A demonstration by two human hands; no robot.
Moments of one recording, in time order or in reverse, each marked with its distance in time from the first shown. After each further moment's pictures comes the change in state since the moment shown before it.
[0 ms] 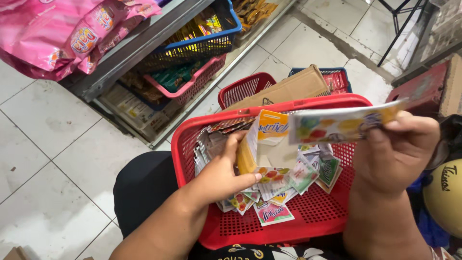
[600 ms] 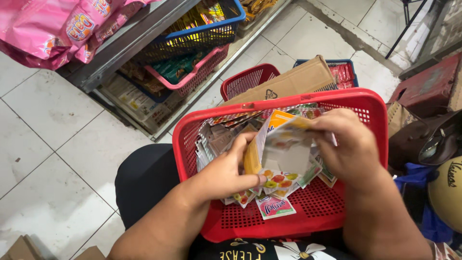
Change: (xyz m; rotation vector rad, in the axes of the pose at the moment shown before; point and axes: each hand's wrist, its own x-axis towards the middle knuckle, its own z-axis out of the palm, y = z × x) left_hand -0.003 0.001 0.004 -0.206 -0.146 -0.034; right_hand 0.009 0.000 0.027 -0.720 -0.568 -0.047
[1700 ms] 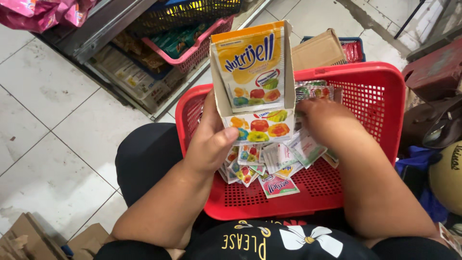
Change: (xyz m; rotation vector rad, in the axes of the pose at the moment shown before) left_hand -0.006 -0.006 -0.007 -0.586 0.197 0.466; right_hand 0.014 0.042 0.050 -0.621 -0.840 0.559
